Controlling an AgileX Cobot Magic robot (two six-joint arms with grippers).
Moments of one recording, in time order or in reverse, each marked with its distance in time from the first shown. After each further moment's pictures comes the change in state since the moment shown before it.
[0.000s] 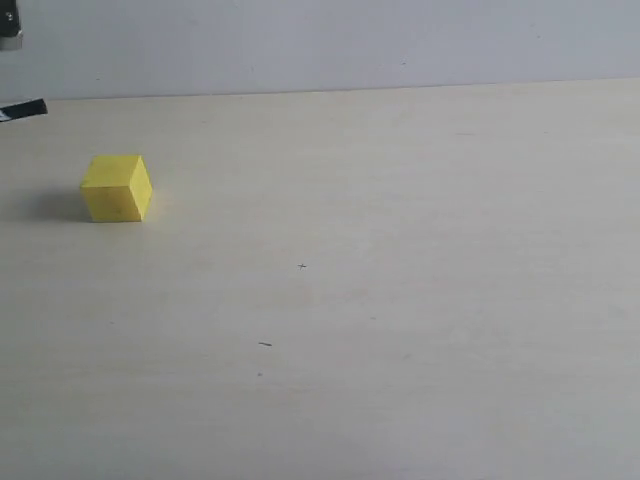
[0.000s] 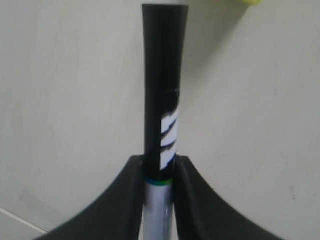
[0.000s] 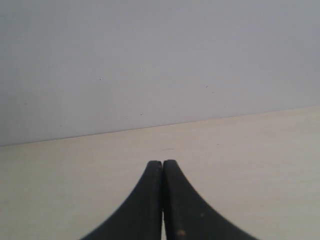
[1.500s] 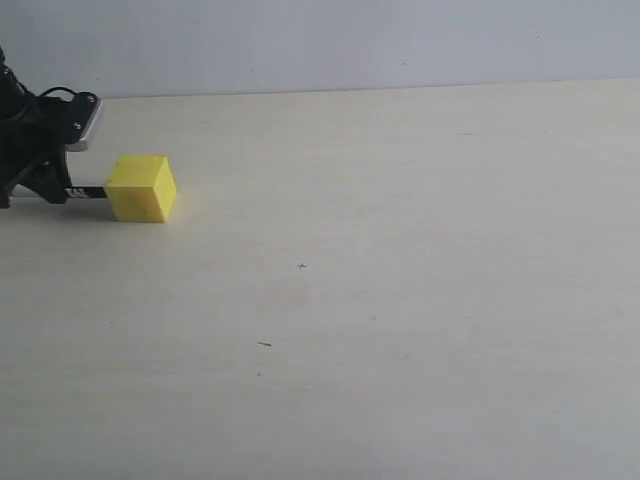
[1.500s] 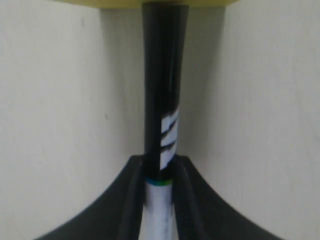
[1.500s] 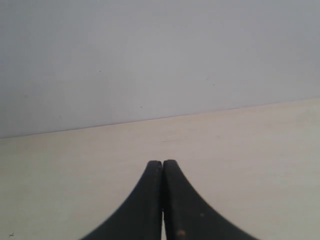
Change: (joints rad) left arm -0.038 0.270 -0.015 -0.177 -0.148 0.505; right arm 0.000 0.000 0.000 0.000 0.029 0.000
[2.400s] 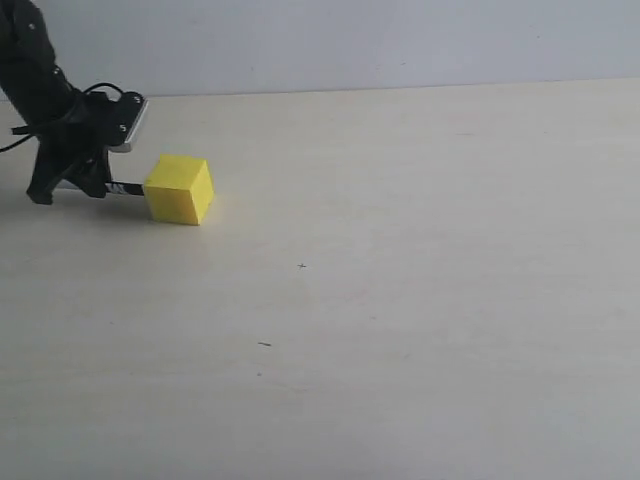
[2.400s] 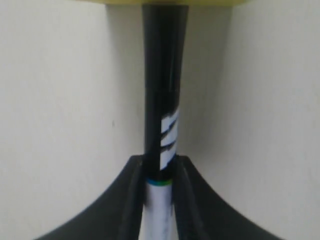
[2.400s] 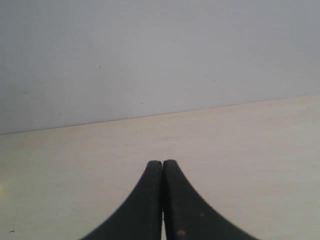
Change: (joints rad) left arm -0.118 0.000 0.000 0.028 -0.039 -0.037; right arm 0.000 0.000 0.000 0.000 0.013 0.000
